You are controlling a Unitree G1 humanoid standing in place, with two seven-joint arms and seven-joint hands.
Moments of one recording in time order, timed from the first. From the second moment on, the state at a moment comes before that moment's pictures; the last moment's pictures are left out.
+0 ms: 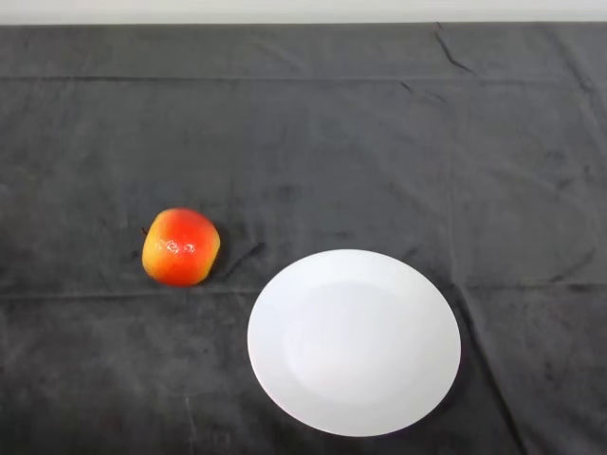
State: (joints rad) left arm -0.54 0.56 0.27 1.22 -0.03 -0.51 0.27; right arm -0.82 -0.49 -1.83 1.31 1.66 0.65 0.51
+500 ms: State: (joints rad) left arm -0.55 0.51 0.20 1.22 0.01 -0.59 0.05; right arm -0.82 -0.49 -1.83 1.31 1.66 0.65 0.51
